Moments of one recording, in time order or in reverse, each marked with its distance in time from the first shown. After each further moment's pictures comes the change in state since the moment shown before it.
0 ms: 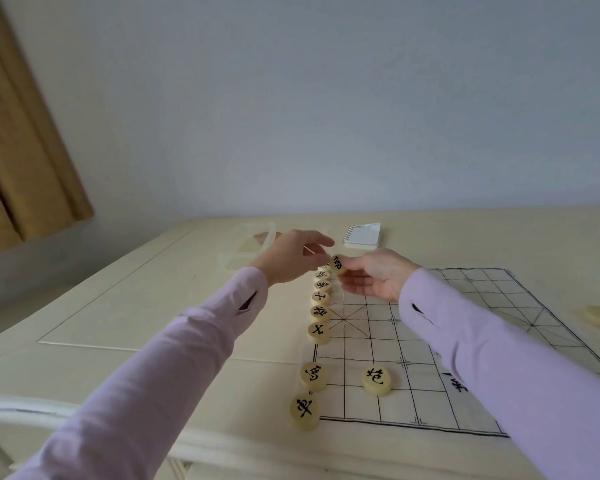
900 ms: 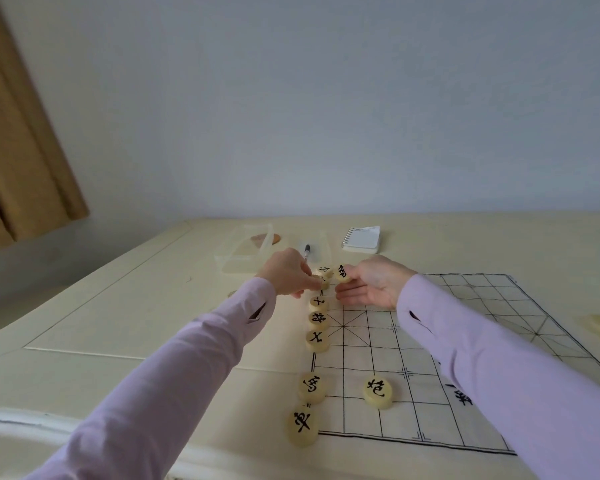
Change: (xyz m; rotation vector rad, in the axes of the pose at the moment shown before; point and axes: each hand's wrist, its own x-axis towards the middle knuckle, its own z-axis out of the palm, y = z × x) left_hand 0.016 -0.025 0.021 0.035 -0.063 -0.283; right_hand 0.012 0.004 0.003 -0.116 0.023 0.059
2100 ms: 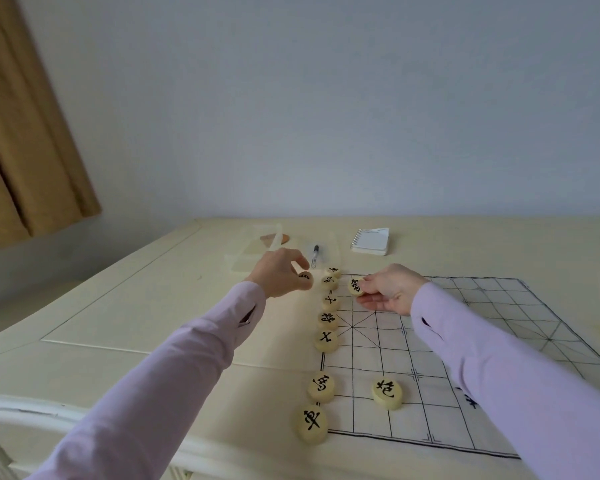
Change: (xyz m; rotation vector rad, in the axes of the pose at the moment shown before) left_hand -0.010 -0.025 -0.013 0.025 0.133 0.093; right_hand 0.012 0.013 -0.010 -0.064 0.098 -0.023
